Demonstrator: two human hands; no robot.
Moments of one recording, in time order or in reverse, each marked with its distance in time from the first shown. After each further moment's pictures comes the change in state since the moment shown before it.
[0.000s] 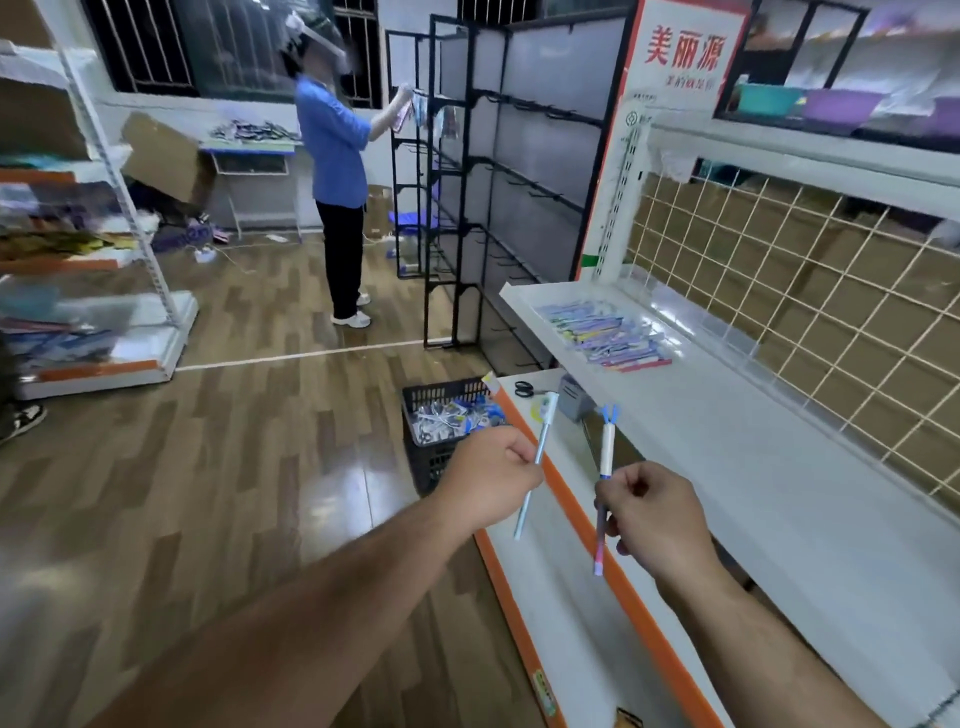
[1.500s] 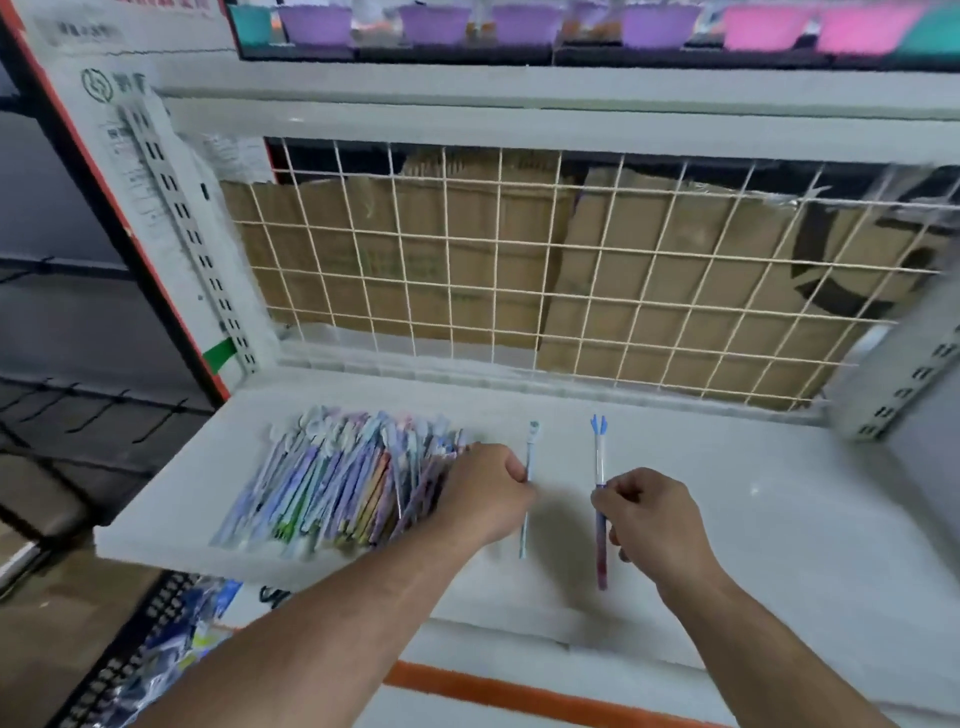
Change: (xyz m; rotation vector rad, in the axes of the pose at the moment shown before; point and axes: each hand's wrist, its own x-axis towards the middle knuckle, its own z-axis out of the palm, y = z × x) left_hand 0.413 0.064 0.201 0.341 -0.792 0.476; right_hand 0.274 0.039 -0.034 0.098 0.883 0.539
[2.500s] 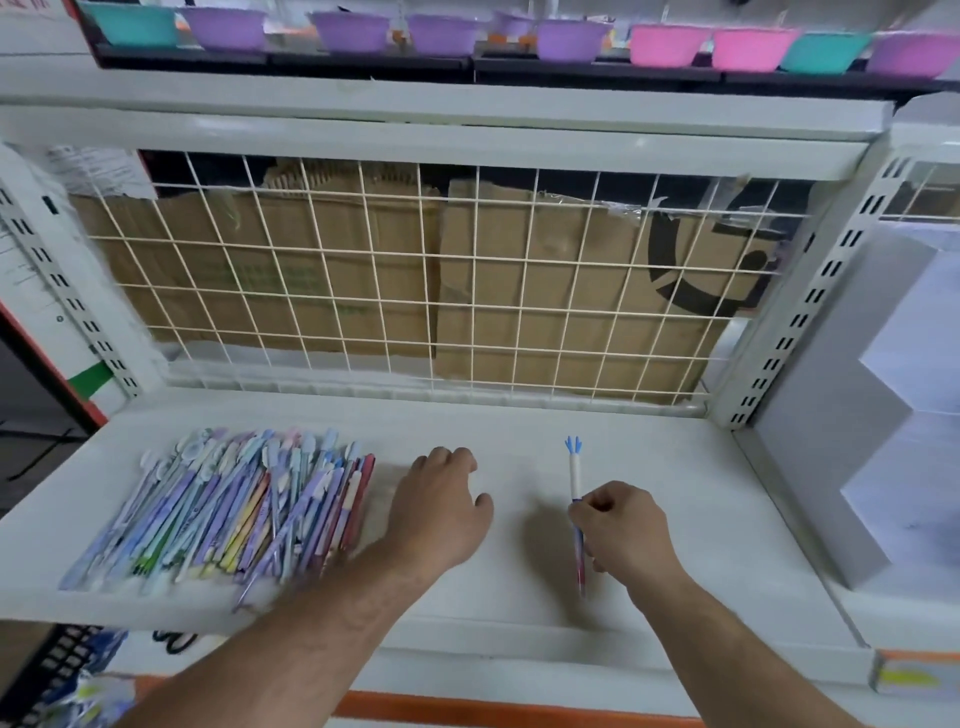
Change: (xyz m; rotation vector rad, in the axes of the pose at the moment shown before) left_hand -0.006 0.048 0.064 0.392 0.073 0.248; right_hand 0.022 0.045 -0.089 -0.070 0.065 0.091
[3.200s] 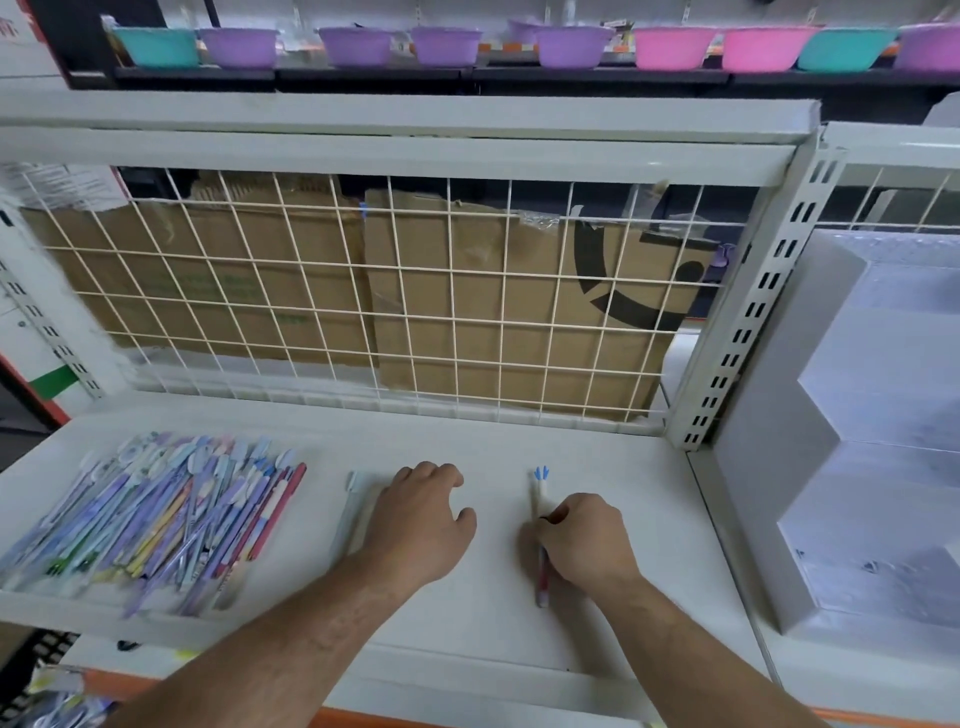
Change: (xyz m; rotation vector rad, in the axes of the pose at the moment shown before) left_hand 0.012 0.073 0.038 0.059 0.008 -0.048; right_hand 0.060 0.030 -0.048 -0.276 -0.135 -0.029
